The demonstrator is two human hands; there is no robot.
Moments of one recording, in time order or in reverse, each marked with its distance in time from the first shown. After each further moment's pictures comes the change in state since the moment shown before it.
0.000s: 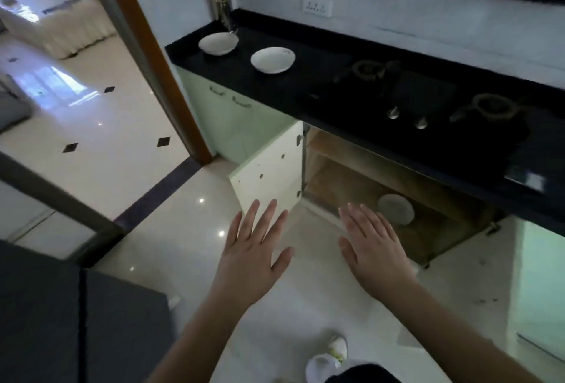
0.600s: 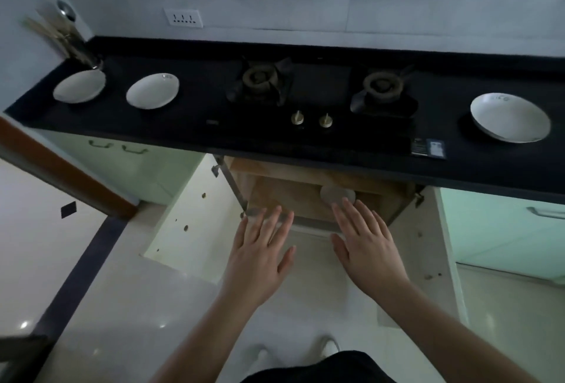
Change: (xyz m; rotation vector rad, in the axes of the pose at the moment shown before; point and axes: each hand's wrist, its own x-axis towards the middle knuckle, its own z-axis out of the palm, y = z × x) left_hand 0.180 0.084 0.040 0.008 -0.097 0.384; right_hand 0.036 0.116 -0.012 0.064 0.070 0.361
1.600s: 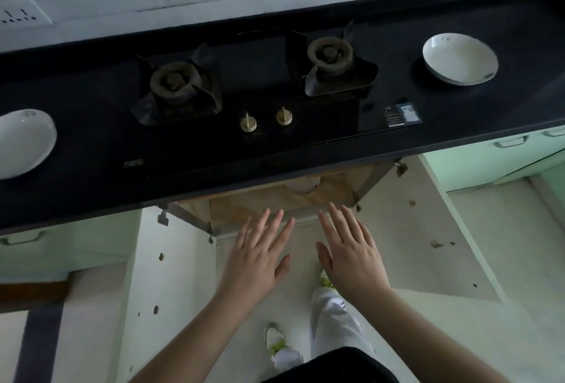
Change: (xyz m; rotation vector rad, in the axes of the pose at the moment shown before) left_hand 0.158 -0.096 0.063 0.077 -0.100 0.525; right_hand 0.099 -0.036 0.087 0.017 -0.020 0.411
